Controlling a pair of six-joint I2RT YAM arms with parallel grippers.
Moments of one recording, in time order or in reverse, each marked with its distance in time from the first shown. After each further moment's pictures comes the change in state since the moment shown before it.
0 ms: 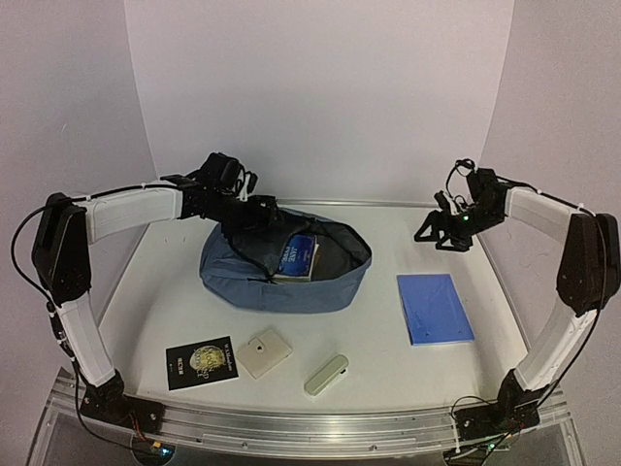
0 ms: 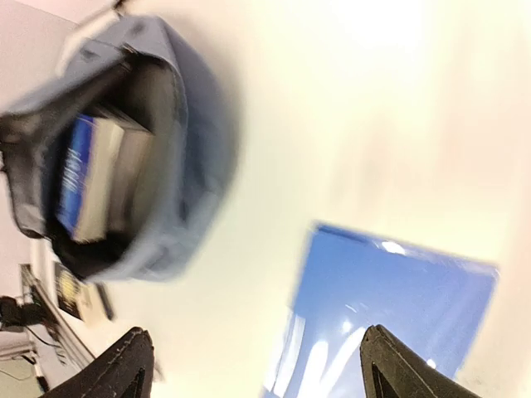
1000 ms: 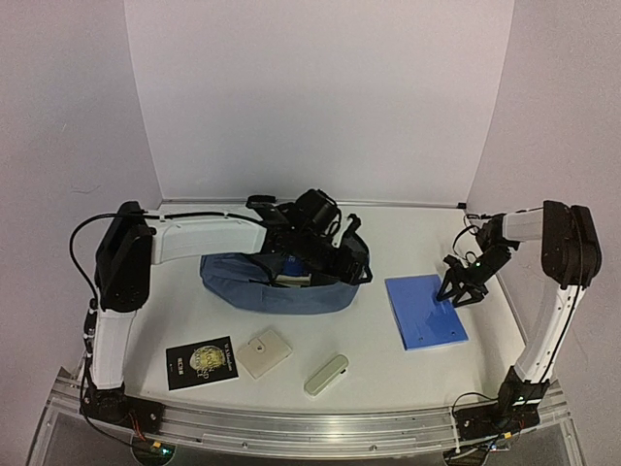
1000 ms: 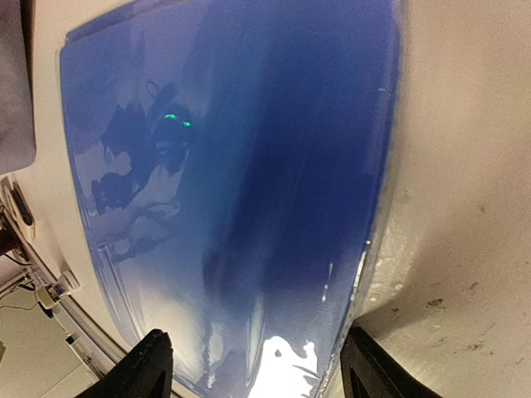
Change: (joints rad) left arm -0.389 0.291 0.285 -0.026 0.052 0.113; right arm -0.195 0.262 -0.115 -0.274 0.008 -0.357
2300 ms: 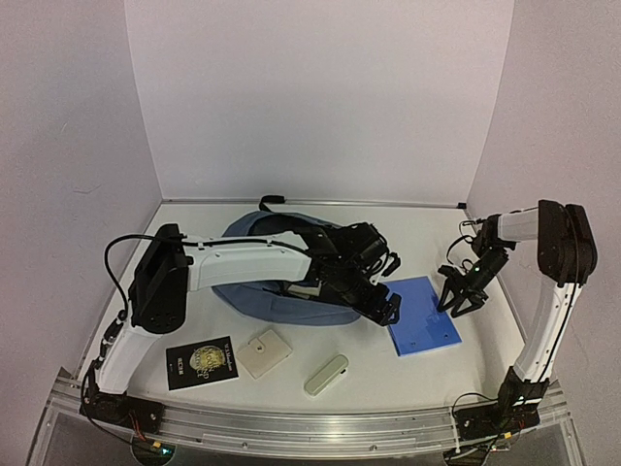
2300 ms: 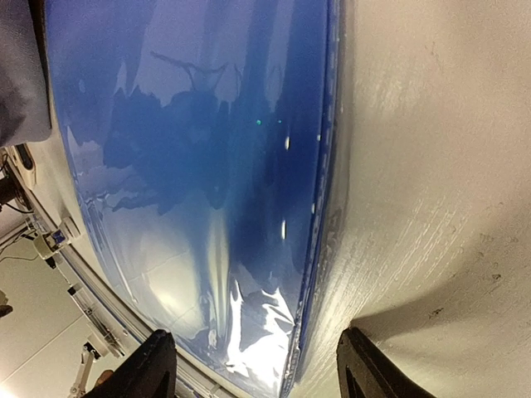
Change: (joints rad) left arm -0.188 0.210 0.280 -0.214 -0.051 0.016; right arm 0.017 0.035 0.015 -0.156 0.003 -0.120
